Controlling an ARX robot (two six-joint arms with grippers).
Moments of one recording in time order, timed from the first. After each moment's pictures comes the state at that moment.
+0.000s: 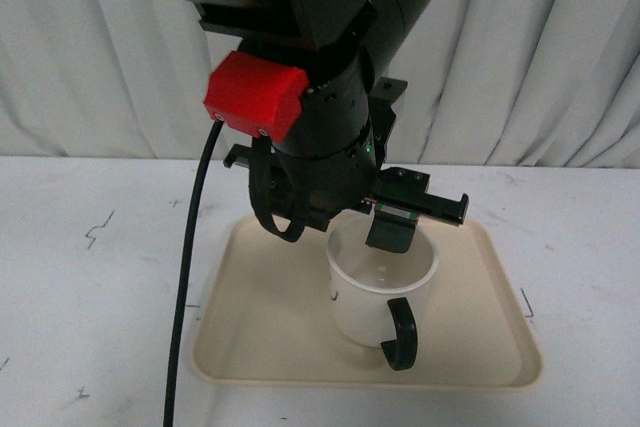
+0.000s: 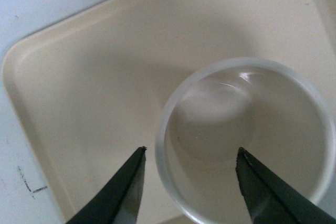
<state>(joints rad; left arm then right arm) -0.57 2.07 1.47 -0.46 -0.12 -0.13 -0.01 0.00 0.01 0.00 0.00 -0.01</state>
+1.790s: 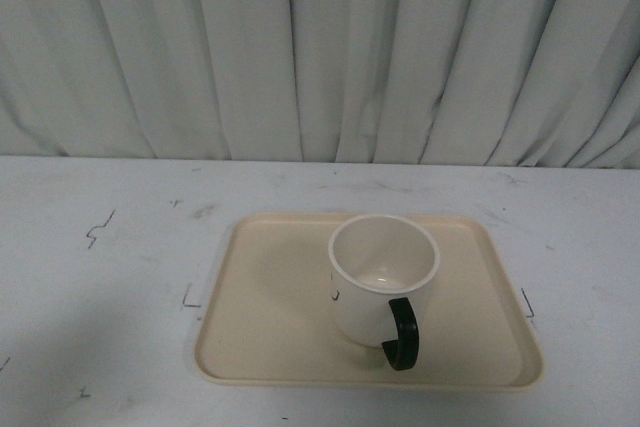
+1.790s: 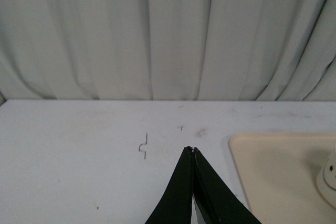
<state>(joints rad) 0.00 0.66 0.01 0.64 0.00 0.00 -0.01 0.00 0.01 0.00 0.00 -0.01</state>
